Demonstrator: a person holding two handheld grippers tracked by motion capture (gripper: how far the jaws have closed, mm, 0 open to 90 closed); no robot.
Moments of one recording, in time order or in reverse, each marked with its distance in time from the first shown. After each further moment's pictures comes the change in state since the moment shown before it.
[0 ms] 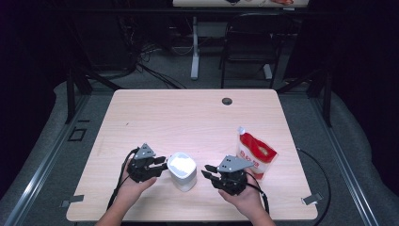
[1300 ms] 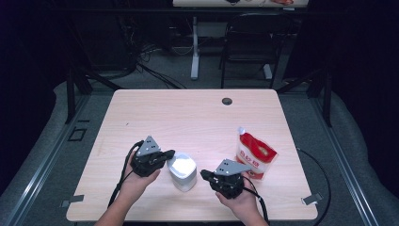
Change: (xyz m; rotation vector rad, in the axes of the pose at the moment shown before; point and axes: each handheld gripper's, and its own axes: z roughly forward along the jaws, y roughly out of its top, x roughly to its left) left arm -0.023 0.035 -0.011 -0.121 0.027 0.102; right arm 0.009 -0.007 0.006 -0.003 -0.010 0.052
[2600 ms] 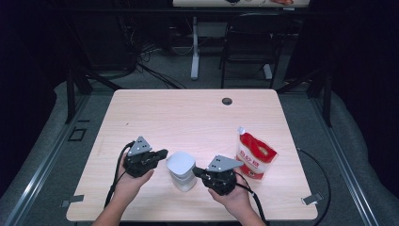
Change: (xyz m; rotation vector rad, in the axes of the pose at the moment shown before) left arm 0.014 -0.013 -0.011 0.003 0.027 -0.065; right arm 0.007 0.019 0.012 -0.024 0.046 -0.017
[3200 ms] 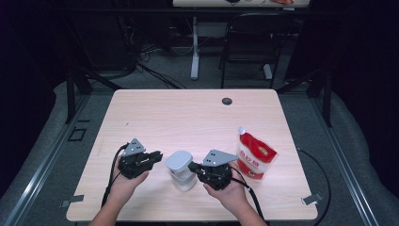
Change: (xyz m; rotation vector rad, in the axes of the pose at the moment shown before) left arm 0.019 -0.020 -0.001 0.021 -0.008 -0.055; right arm 0.004 0.025 0.005 -0.011 0.003 -0.025
